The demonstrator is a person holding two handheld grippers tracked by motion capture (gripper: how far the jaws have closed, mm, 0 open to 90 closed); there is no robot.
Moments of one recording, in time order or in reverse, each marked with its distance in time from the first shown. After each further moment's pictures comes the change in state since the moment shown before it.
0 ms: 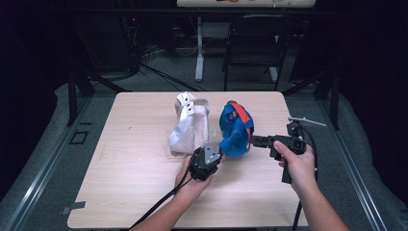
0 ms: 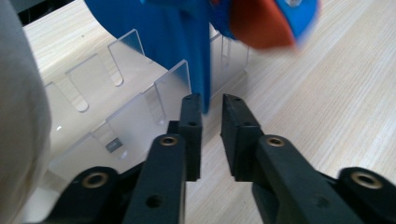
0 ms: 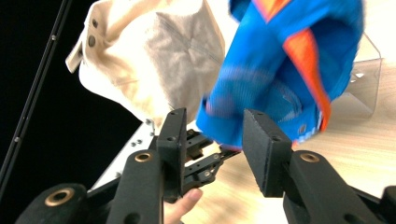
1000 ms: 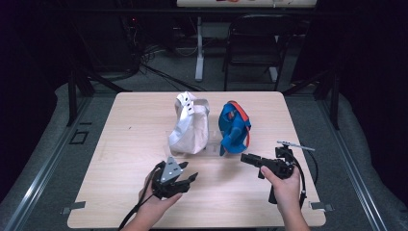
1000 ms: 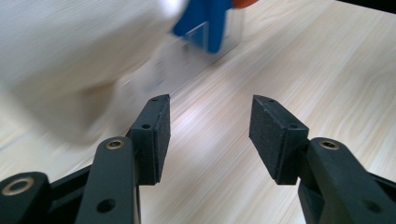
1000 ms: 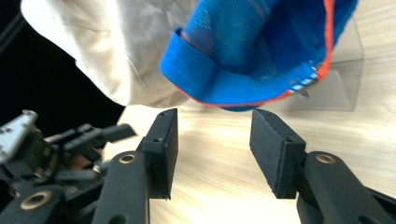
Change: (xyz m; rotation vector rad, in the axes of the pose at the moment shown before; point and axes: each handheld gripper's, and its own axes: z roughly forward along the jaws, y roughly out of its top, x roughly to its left) left arm 0.036 -0.062 -0.098 -0.076 -0.055 -0.054; right arm -0.022 -0.062 0.028 -0.122 -0.070 -0.202
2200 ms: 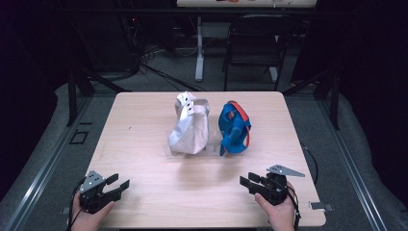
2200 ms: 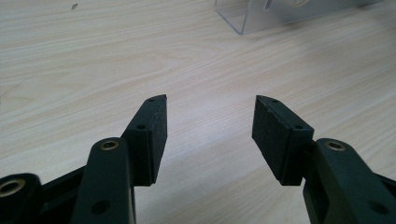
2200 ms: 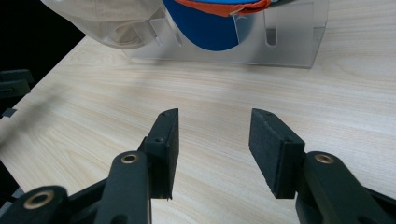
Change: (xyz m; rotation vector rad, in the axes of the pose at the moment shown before) left arm 0.101 -0.122 -0.098 0.032 0.215 -0.293; right arm -0.011 -0.068 0.008 -0.003 -0.170 -0.273
